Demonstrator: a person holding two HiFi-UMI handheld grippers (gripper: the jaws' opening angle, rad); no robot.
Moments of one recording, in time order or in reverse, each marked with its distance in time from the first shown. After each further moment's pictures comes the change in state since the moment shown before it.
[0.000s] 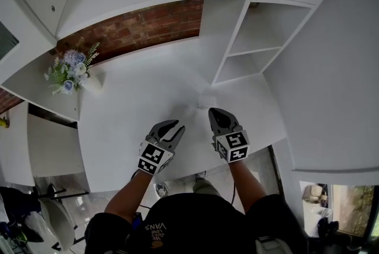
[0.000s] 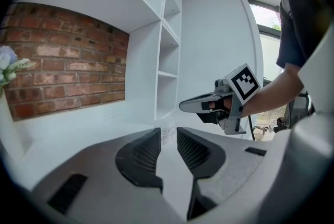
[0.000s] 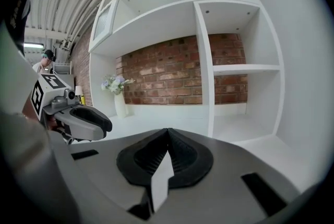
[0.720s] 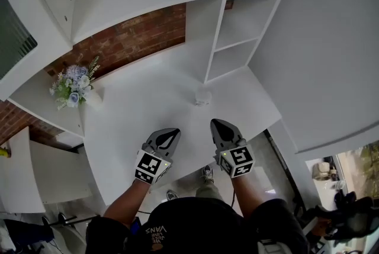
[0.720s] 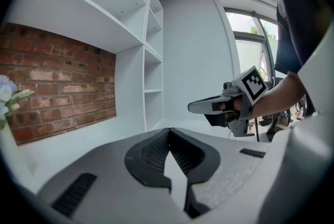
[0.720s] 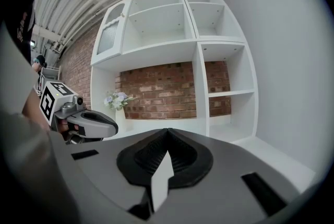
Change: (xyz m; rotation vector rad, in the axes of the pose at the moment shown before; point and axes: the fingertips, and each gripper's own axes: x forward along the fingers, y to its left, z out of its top) left arm -0.081 -0.026 0.027 0.127 -0.093 -0.127; right arm -0.090 0.075 0.030 0.039 -0.143 -0.164
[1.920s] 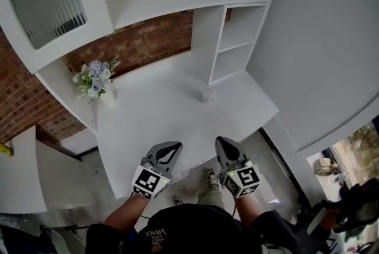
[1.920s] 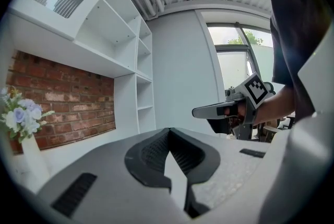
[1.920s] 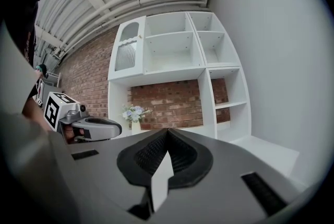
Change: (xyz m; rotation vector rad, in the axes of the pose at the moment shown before) left arm -0.147 -0.070 0.024 0.063 -0.148 -0.037; right arm -0.120 0.126 0.022 0.030 -0.126 -0.052
